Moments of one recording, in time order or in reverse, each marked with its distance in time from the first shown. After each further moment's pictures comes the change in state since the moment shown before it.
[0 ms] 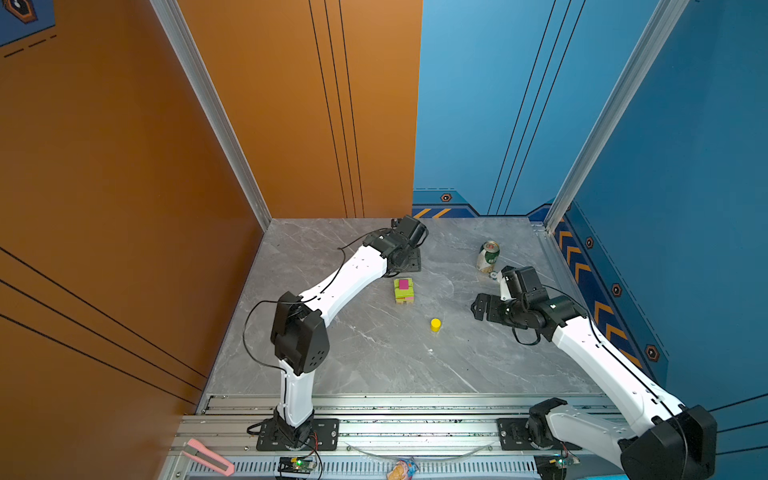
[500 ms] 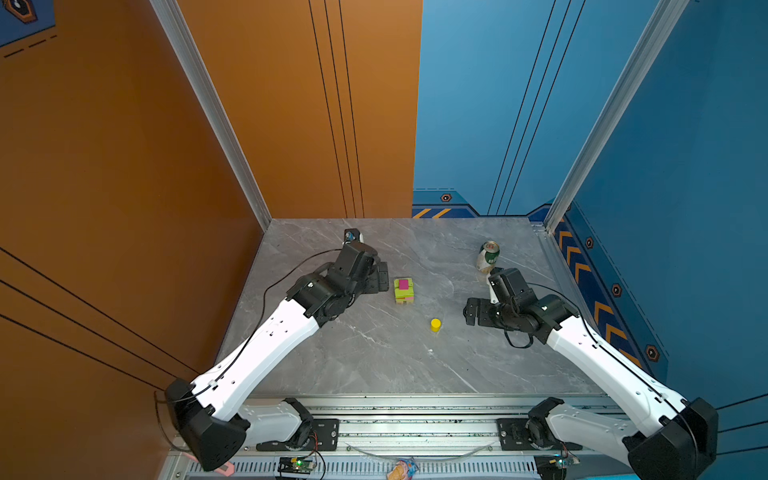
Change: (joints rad) left arm -0.005 -0.681 -0.572 0.118 -0.124 0.072; right arm 0.174 0.023 0.077 -0.061 0.118 0.059
